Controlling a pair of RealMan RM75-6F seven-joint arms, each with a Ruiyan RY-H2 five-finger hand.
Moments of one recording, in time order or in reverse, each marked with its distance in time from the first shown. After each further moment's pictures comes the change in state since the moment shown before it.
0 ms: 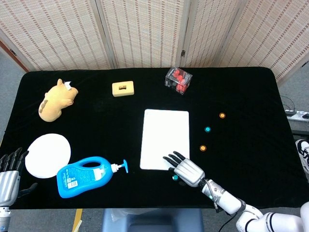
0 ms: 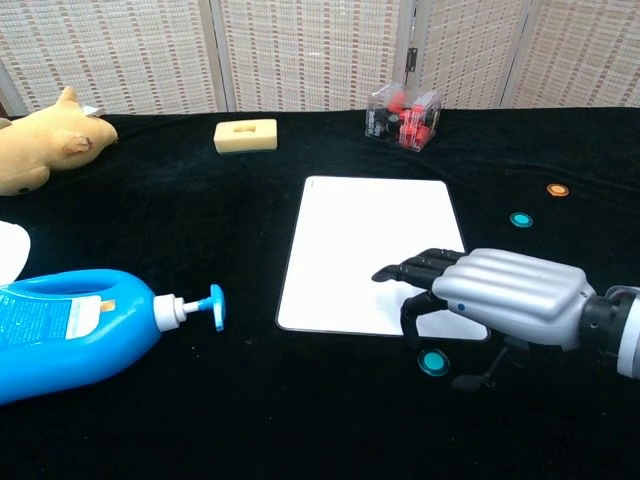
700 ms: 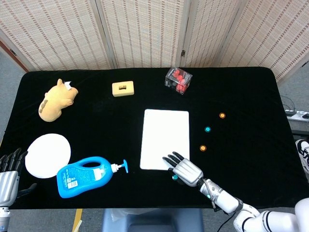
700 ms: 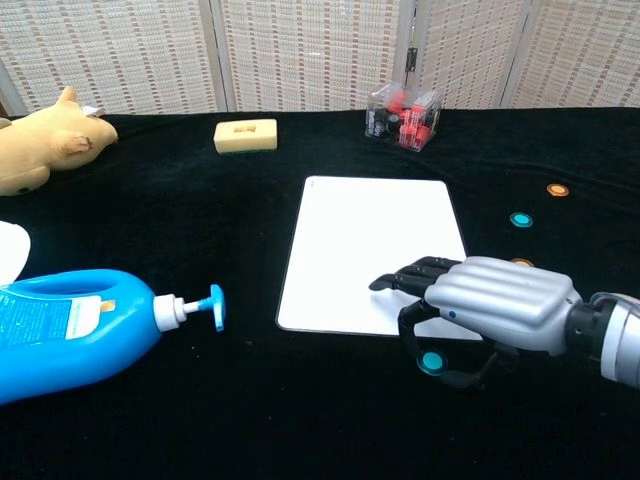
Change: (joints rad) left arm 0.004 -0.007 -0.001 0.021 -0.005 -0.005 -0.017; right arm 0.026 -0.024 -0.019 0.019 0.051 -0.010 -0.028
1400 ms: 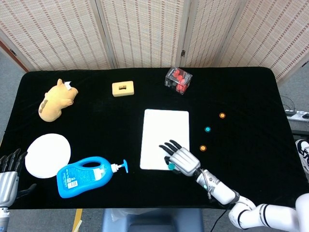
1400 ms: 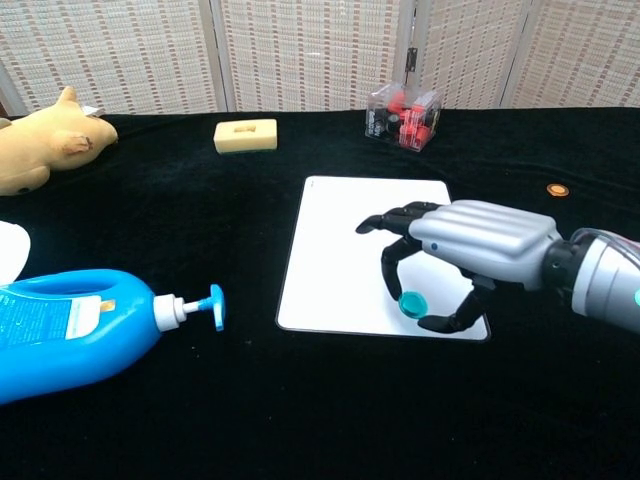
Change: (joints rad) left arm 0.002 0.002 0.001 0.003 0.000 -0.004 -0.003; right arm 0.060 0.016 0.097 -0.035 0.076 0.005 0.027
